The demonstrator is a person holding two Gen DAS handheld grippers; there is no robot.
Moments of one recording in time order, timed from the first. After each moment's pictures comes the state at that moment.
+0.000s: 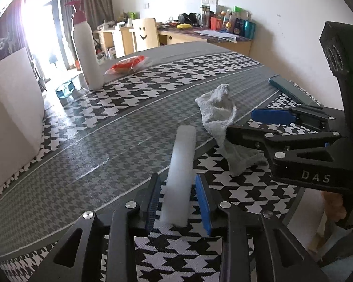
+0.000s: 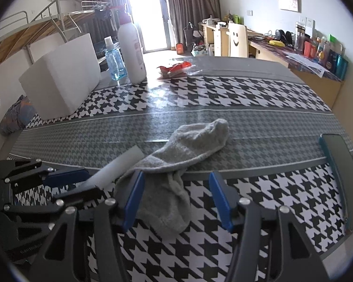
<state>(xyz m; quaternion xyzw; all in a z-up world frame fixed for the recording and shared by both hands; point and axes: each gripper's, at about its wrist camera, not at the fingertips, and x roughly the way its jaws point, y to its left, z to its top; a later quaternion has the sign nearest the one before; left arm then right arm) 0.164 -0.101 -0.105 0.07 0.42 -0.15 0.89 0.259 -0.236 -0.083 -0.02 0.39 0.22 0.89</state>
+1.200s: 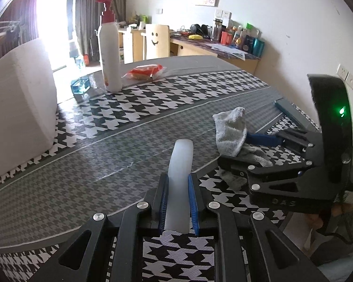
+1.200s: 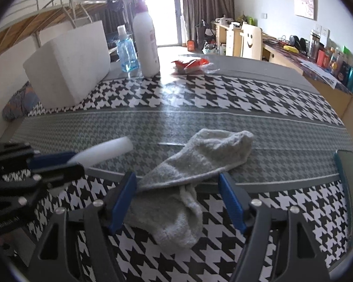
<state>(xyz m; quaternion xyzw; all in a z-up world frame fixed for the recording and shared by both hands) 0.161 -0.063 -0.087 0.01 0.41 -0.14 0.90 0.266 -0.208 -0.094 -0.07 0.40 0.24 0.88</state>
